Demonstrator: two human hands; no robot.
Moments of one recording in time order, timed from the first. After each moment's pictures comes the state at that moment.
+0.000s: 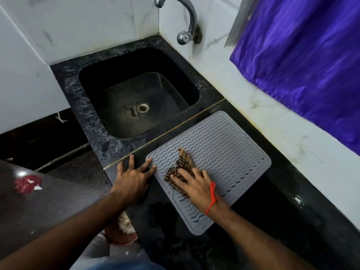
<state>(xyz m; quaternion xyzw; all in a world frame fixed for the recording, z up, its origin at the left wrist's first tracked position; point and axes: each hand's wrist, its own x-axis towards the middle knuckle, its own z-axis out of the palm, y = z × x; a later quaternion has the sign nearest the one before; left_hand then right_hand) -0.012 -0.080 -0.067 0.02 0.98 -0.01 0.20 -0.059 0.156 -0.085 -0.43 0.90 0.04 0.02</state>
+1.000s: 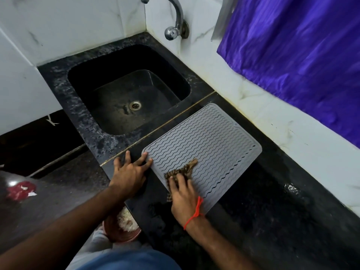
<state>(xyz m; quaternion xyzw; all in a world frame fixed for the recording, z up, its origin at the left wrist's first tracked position) -0.011 -0.082 -0.072 0.02 0.98 0.00 0.20 0.022 0.122 -0.090 -0.18 0.97 -0.12 0.09</state>
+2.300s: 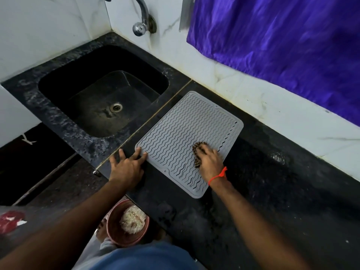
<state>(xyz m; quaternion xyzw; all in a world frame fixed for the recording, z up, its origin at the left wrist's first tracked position) -0.010 -0.089 -0.063 0.07 0.97 -0.01 0.21 -0.021 0.192 -0.081 -0.03 0.99 -0.10 0.07</state>
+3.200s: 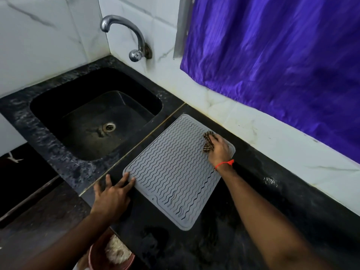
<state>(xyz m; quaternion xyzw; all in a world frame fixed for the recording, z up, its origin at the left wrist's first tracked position) -0.008 -0.089 -0.076 0.06 0.98 0.01 0.20 -0.154 0.269 -0.071 0.06 0.97 -0.22 -0.03</state>
